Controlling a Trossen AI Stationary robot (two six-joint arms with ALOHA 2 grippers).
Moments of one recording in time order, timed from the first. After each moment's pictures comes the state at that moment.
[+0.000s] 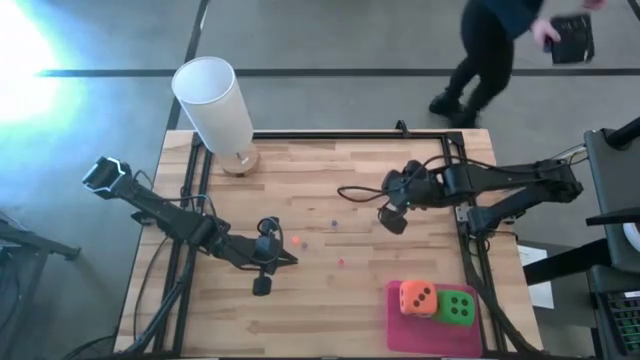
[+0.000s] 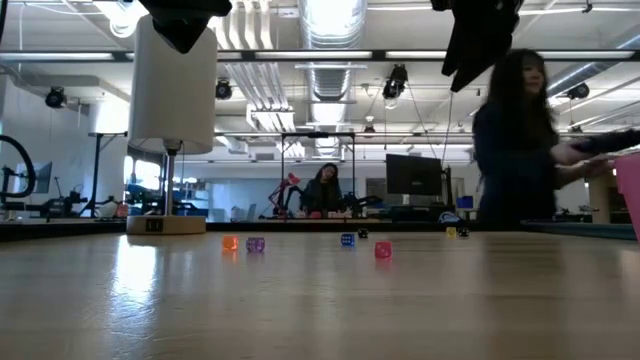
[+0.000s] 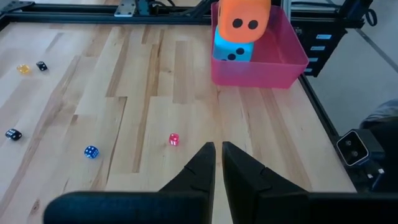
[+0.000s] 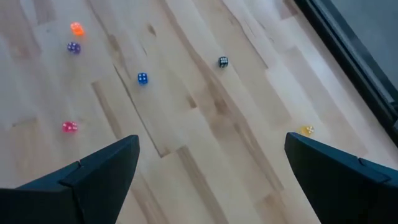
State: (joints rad) left arm -0.47 1.28 0.85 -0.13 -0.31 -0.26; right arm 0.08 1.28 1.22 -1.03 0.37 0.50
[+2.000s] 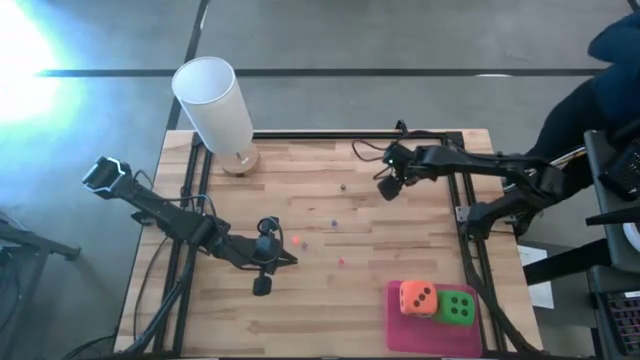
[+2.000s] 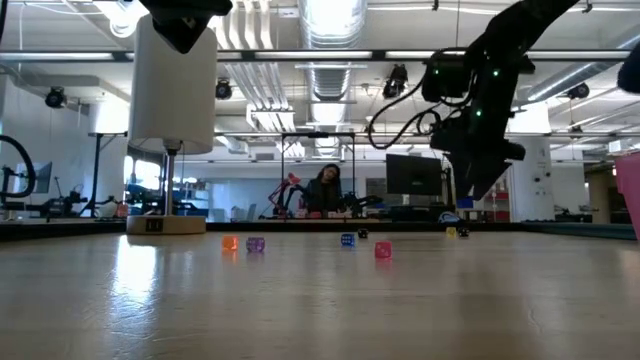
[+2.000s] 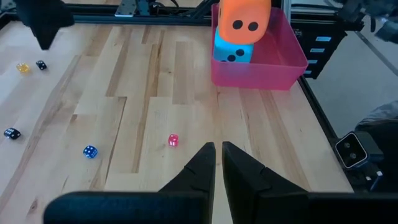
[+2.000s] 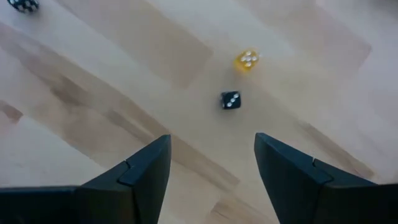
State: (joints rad) left arm -0.47 1.28 0.85 -0.12 -0.31 -0.27; right arm -0.48 1.41 0.85 -0.71 0.18 0.46
